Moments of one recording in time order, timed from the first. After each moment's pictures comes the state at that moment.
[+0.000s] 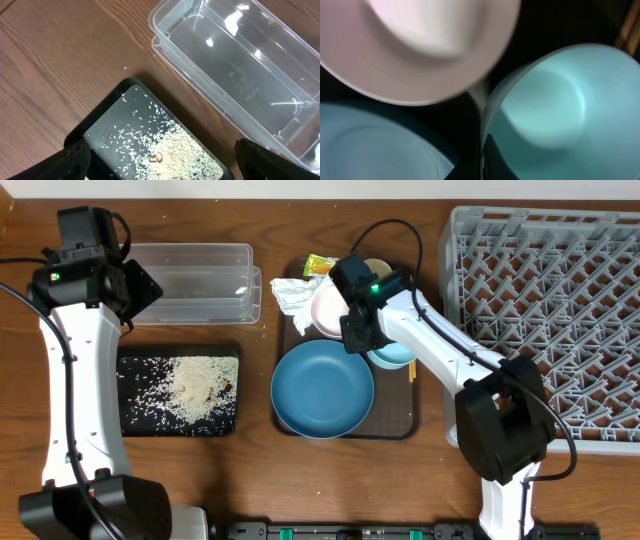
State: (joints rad) left arm 0.20 1.60 1.62 -1.14 -0.29 -0.52; right arm 0.57 2.07 1.66 -1.00 0.08 0.41
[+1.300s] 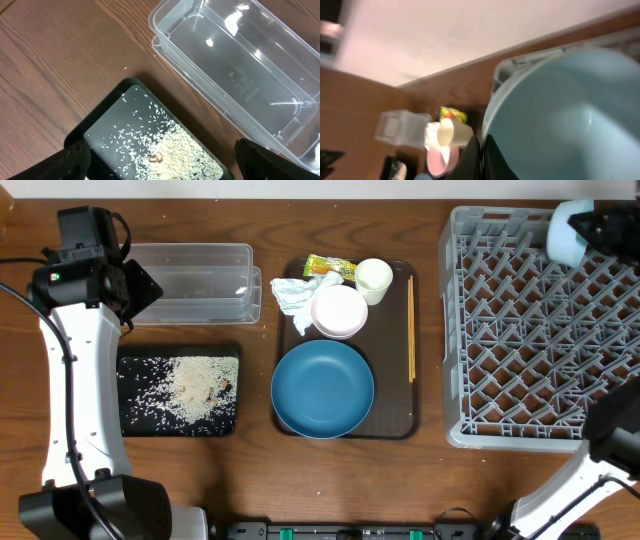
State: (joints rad) left arm 0.20 1.60 1.62 -1.14 -0.29 -0.52; right arm -0.51 2.08 2.02 -0.86 -1.04 0.05
